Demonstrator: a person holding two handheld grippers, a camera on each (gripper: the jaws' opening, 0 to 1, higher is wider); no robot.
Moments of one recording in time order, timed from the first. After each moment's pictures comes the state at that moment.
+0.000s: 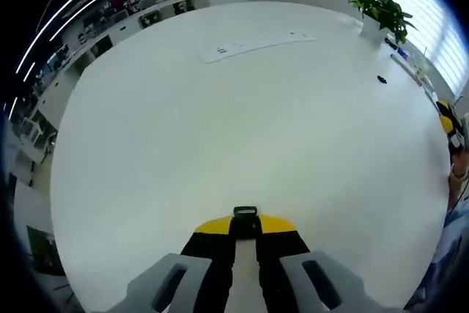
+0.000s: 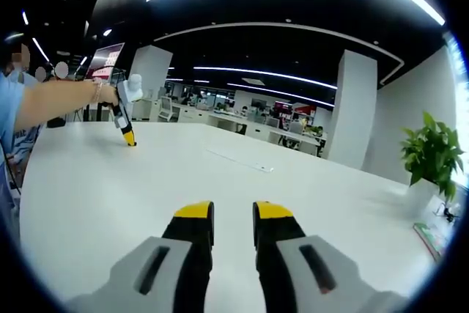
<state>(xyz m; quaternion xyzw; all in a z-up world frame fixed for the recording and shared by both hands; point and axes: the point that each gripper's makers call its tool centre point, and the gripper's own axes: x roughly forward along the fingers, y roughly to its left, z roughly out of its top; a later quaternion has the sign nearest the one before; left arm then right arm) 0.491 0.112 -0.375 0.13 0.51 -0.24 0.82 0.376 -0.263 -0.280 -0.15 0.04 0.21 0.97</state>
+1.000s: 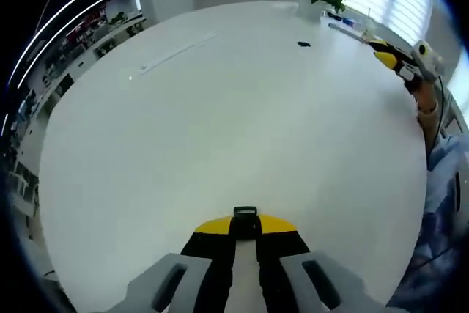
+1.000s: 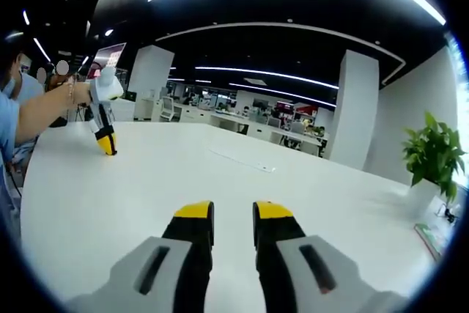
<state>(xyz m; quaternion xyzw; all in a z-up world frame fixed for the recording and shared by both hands) 0.400 0.071 -0.372 0.20 0.47 -0.37 0.77 0.376 -0.261 -0.280 -0.15 0.03 0.21 0.97</state>
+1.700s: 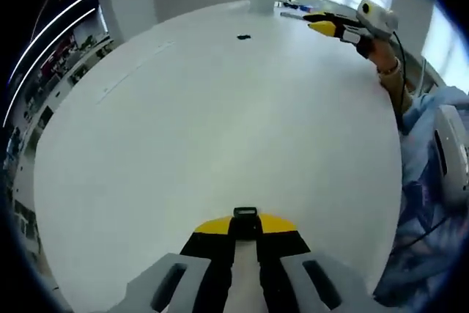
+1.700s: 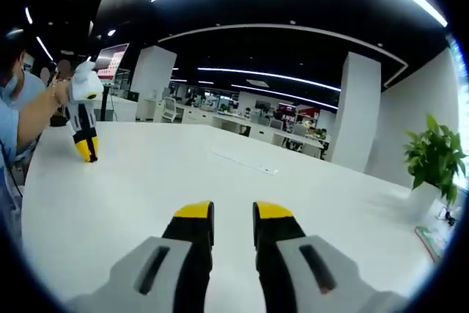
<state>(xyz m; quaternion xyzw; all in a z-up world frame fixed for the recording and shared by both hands) 0.341 0.056 -0.372 0.24 0.44 -0.43 0.75 0.376 -0.258 -0.279 -0.15 0.03 0.22 0.96</state>
